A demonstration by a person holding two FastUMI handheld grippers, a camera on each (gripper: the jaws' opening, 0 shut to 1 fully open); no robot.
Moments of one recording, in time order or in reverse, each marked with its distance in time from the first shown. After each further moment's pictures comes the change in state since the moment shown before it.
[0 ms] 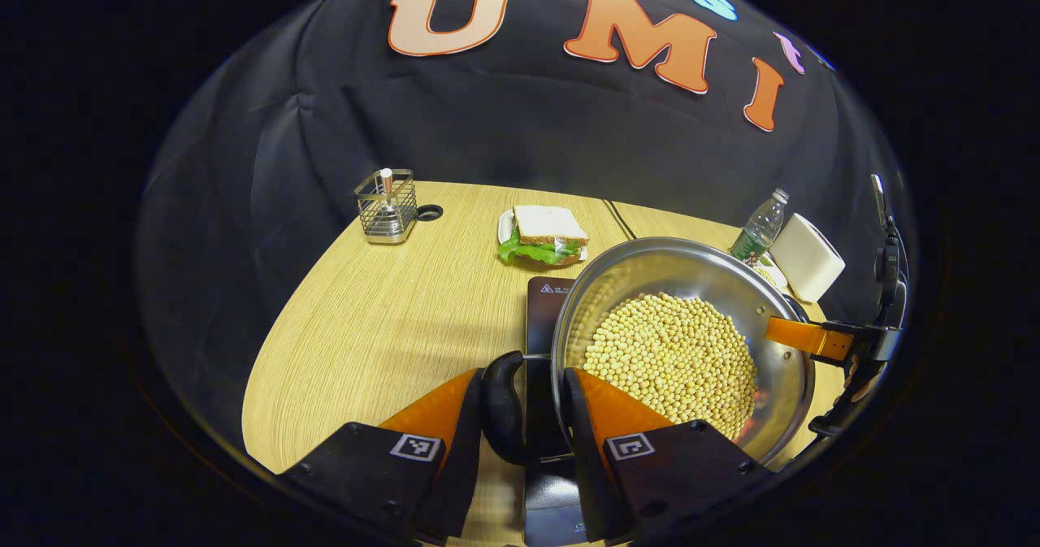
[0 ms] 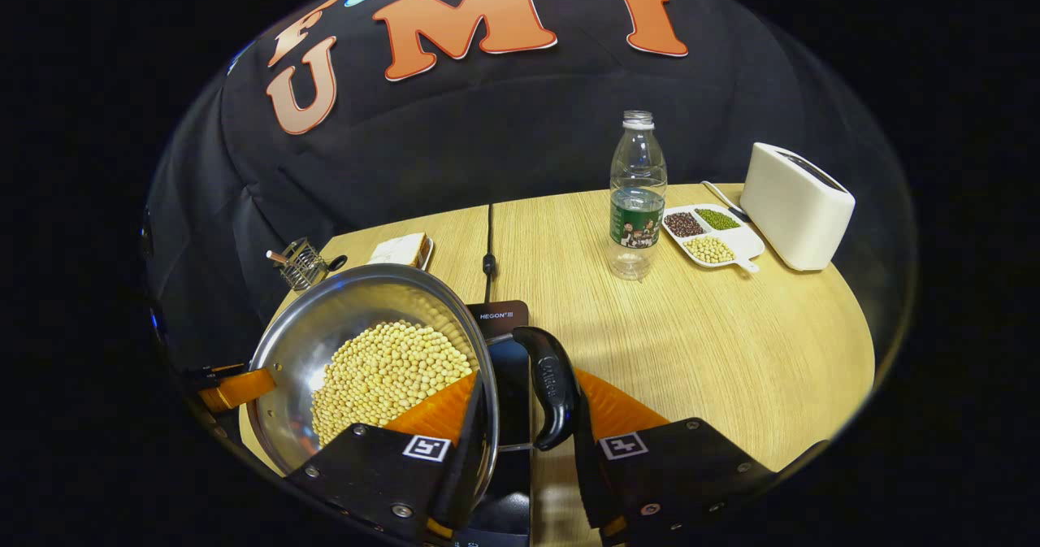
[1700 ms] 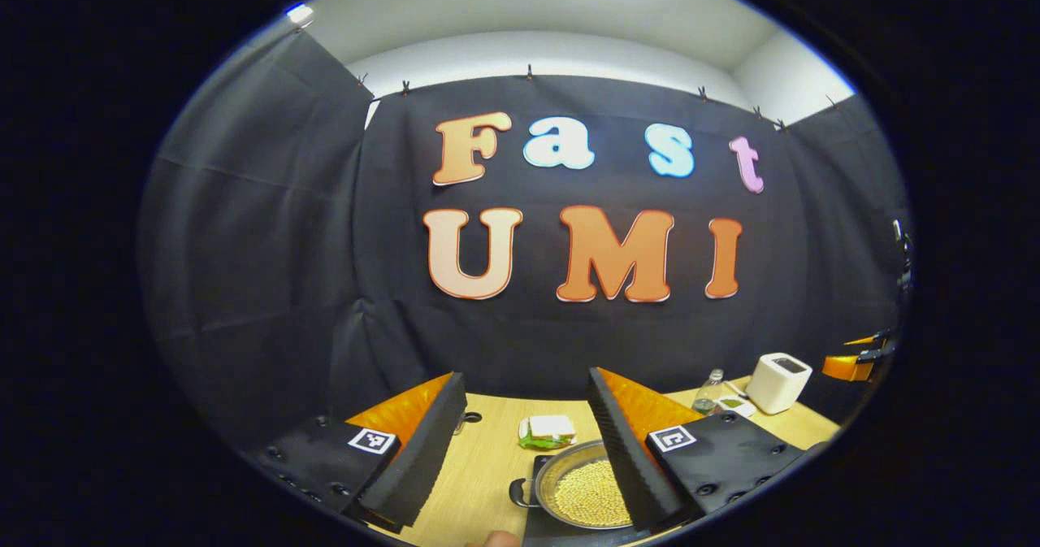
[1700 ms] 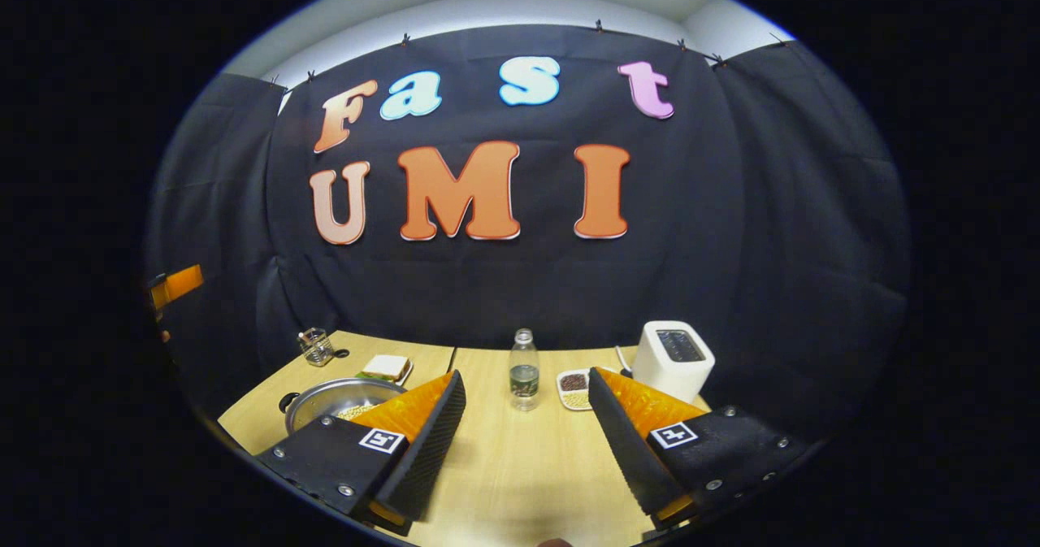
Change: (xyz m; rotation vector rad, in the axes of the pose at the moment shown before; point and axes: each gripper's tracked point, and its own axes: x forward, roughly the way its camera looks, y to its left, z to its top) left arm -0.307 -0.035 0.183 0.051 -0.768 0.097; right arm -0.260 -0.123 0.144 -0.146 -0.554 -0.072
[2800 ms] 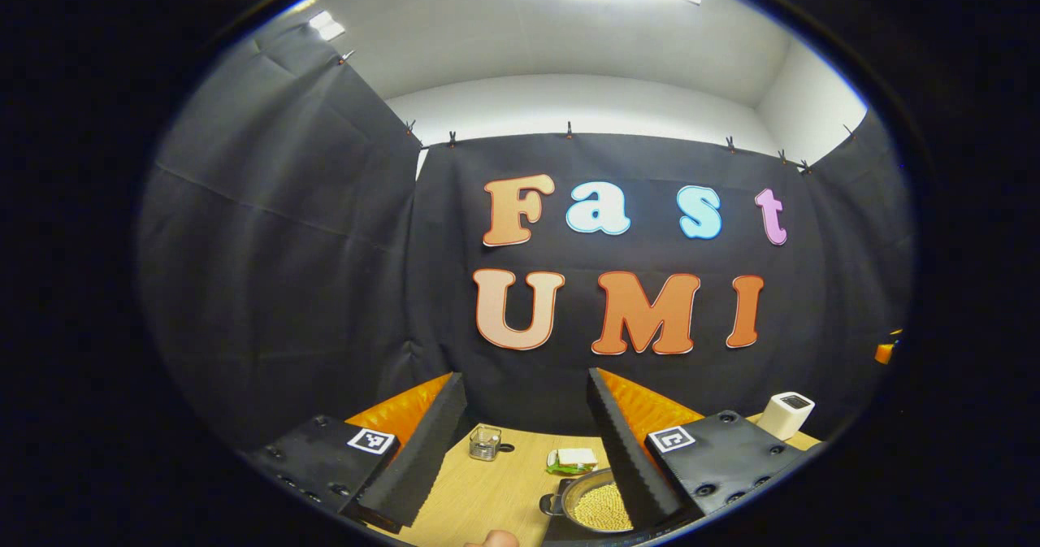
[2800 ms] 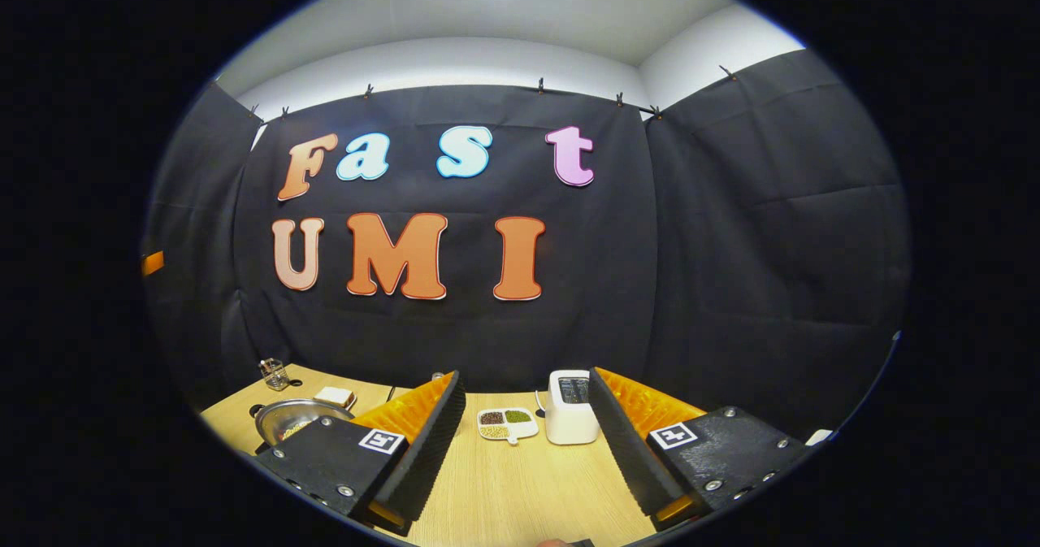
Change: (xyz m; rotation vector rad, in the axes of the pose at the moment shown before) left arm -0.070 0.042 0.070 0.005 -0.151 0.126; right arm -0.100 -0.107 0.062 -0.008 -0.166 -0.177
